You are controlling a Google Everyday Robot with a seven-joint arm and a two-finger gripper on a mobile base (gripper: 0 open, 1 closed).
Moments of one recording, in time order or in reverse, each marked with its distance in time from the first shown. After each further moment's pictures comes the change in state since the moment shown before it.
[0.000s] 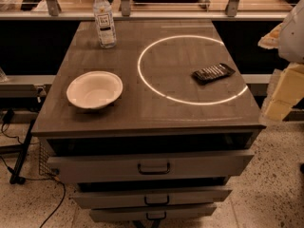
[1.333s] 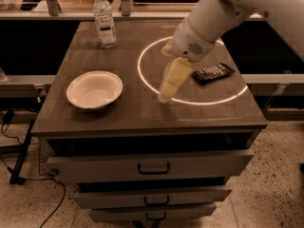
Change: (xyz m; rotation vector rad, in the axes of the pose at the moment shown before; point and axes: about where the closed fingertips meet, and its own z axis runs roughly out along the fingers) arm -0.184 -0.044 0.133 -0.254 -0.366 -0.116
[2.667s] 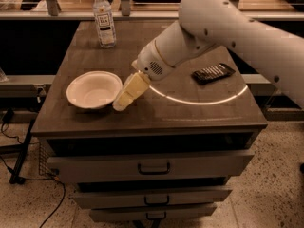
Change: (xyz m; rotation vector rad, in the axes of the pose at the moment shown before) arm -0.068 0.011 0.076 -0.026 -0.242 0.149
